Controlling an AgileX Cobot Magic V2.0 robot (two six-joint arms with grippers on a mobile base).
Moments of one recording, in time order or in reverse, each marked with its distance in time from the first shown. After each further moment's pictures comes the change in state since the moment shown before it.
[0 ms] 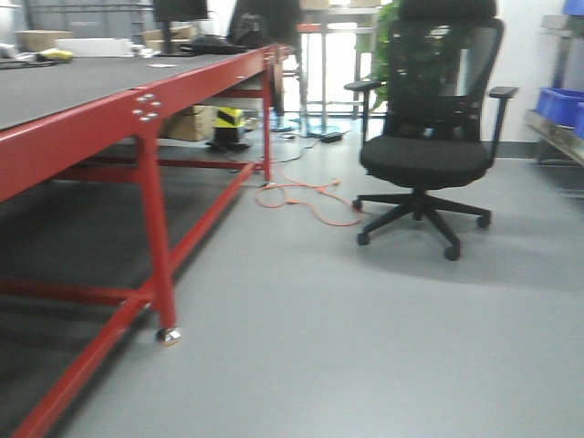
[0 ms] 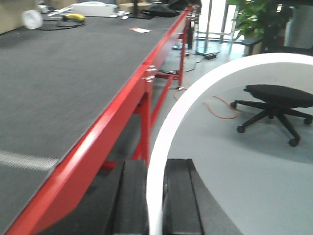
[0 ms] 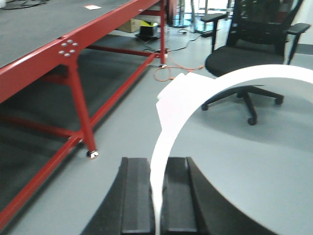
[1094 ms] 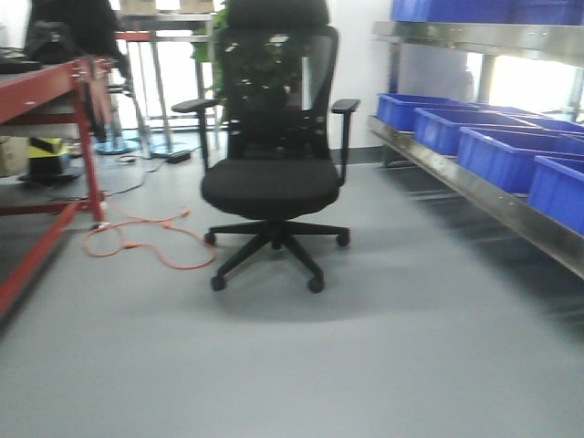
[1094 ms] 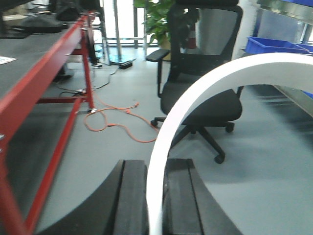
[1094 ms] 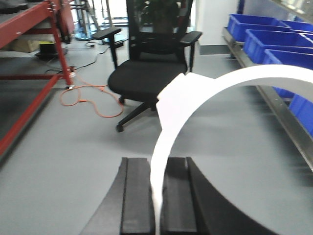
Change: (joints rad) left arm 0.000 0.000 0.000 0.000 0.002 0.000; right arm 0.000 0.000 0.000 0.000 -0.002 0.000
